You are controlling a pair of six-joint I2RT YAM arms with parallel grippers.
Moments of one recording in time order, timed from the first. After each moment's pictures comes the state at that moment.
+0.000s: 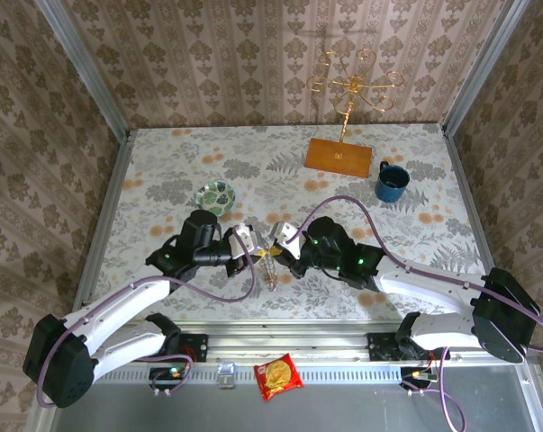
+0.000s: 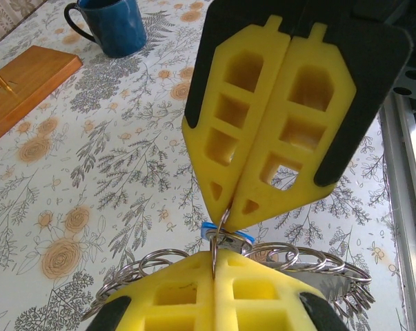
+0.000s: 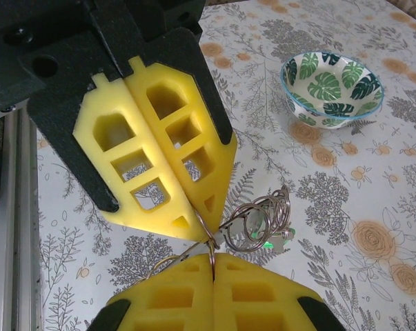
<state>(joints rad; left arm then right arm) -0.68 0.99 0.58 -0.16 0.59 0.49 0.89 1.24 0.71 0.04 -0.17 -0.18</state>
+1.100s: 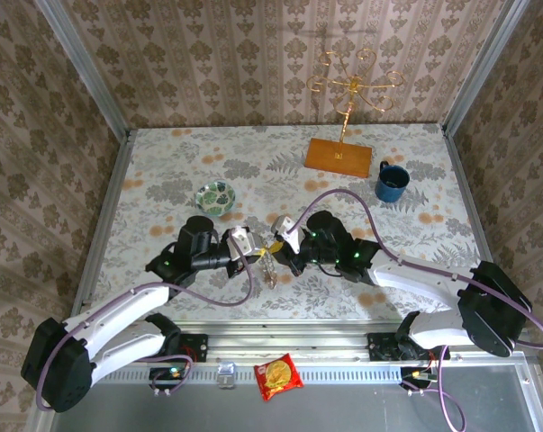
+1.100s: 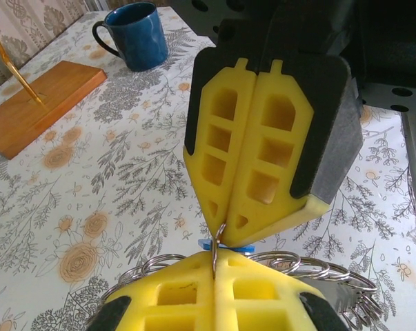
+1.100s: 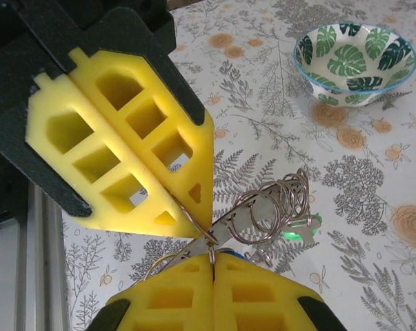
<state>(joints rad) -0.68 0.95 0.49 0.00 0.55 0.44 0.83 1.31 0.72 0.06 -0.29 -0.08</state>
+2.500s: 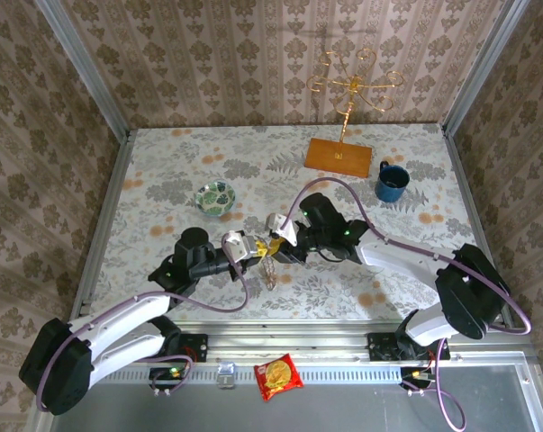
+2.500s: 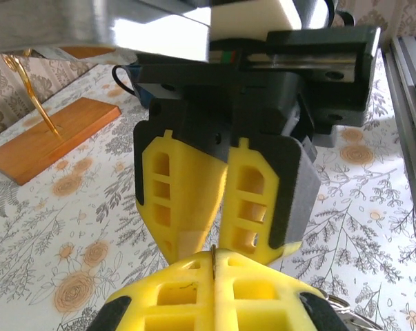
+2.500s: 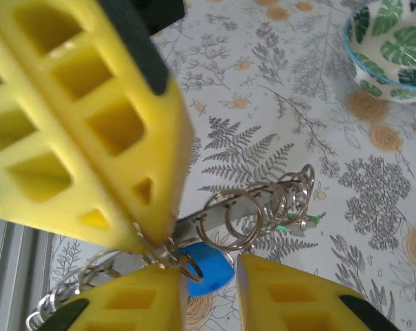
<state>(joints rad) -0.70 0.93 0.34 0.31 0.55 0.31 0.72 1.45 0.87 -0.13 -0.50 -0.36</state>
